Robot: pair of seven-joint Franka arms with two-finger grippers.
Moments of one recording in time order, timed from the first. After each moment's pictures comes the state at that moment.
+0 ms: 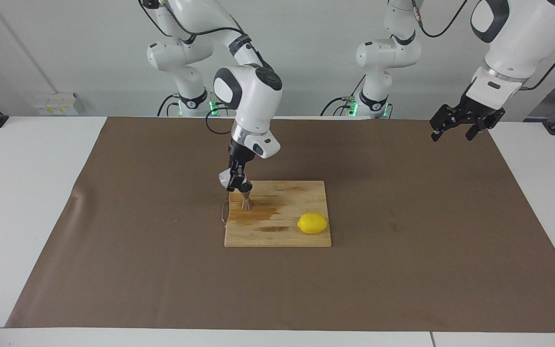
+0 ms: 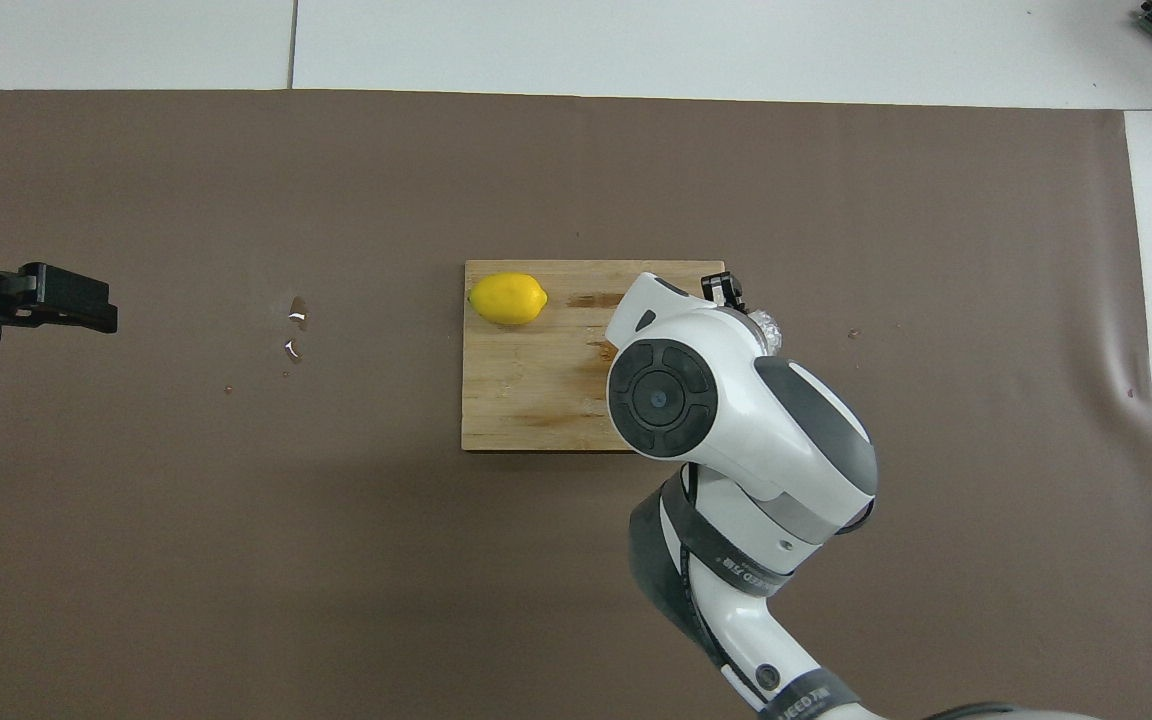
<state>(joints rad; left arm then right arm) 0.04 -0.02 -0.11 -1.60 -0.04 1.59 -0.06 0.46 0.18 0.05 -1.86 -0.45 2.02 -0.90</state>
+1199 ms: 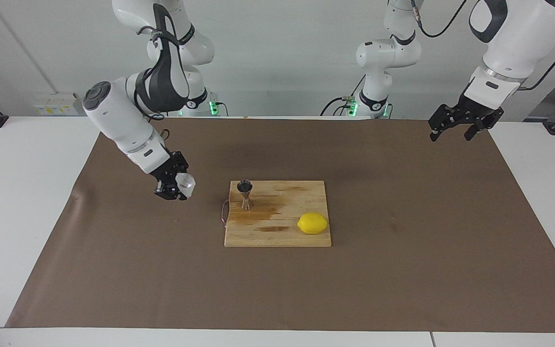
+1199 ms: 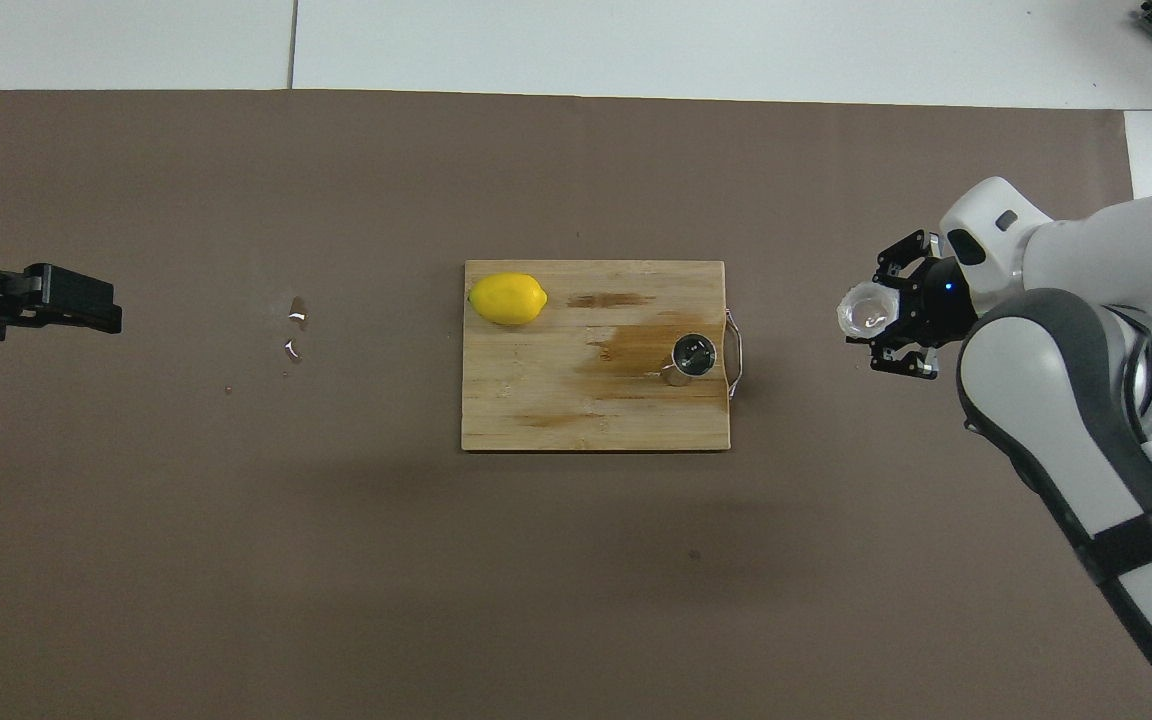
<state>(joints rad) 0.04 -0.02 -0.11 -1.60 -0.04 1.59 -0.06 -0.03 0.12 0.04 -1.99 0.42 2.17 -1.65</state>
